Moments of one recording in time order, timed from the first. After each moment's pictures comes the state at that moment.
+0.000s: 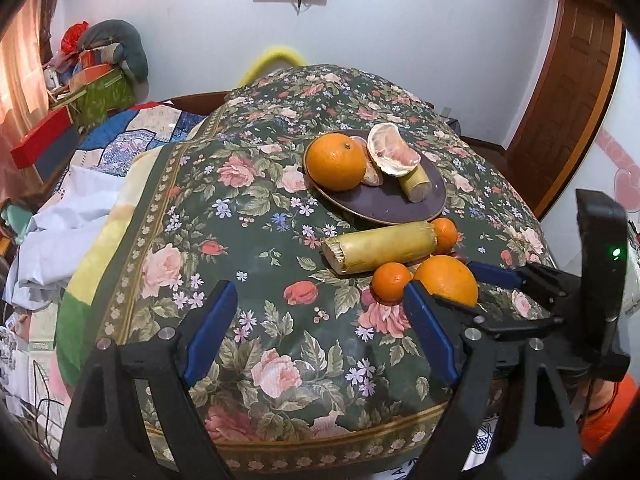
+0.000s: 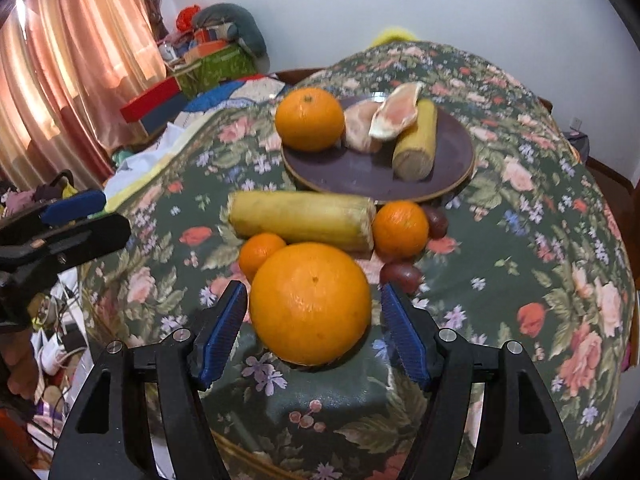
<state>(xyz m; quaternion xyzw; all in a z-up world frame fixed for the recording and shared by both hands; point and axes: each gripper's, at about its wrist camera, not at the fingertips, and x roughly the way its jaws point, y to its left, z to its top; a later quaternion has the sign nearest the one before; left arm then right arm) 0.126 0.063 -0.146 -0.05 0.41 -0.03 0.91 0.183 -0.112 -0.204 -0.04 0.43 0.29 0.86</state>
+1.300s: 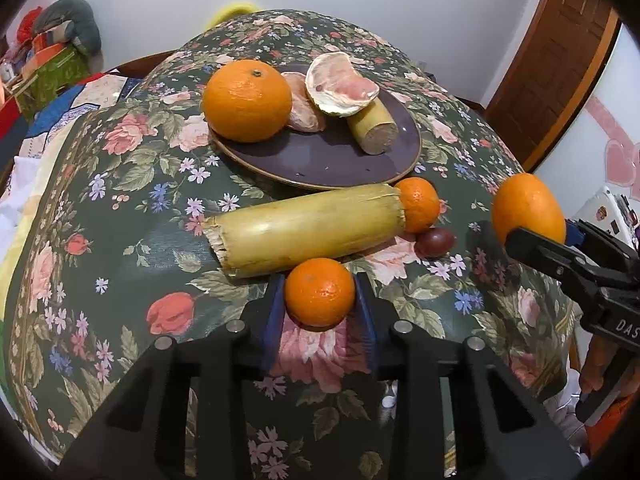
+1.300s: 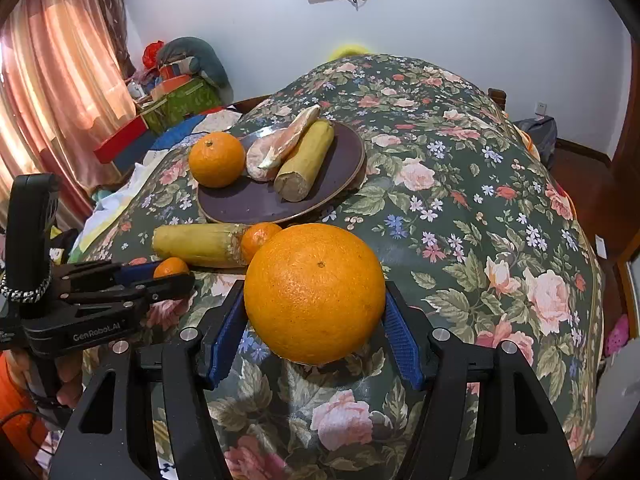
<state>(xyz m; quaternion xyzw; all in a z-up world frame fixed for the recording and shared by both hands) 0.191 0.001 -0.205 -0.04 0.48 -0.08 0.87 0.205 -0.196 -0.188 0.01 0.41 0.24 0.88</state>
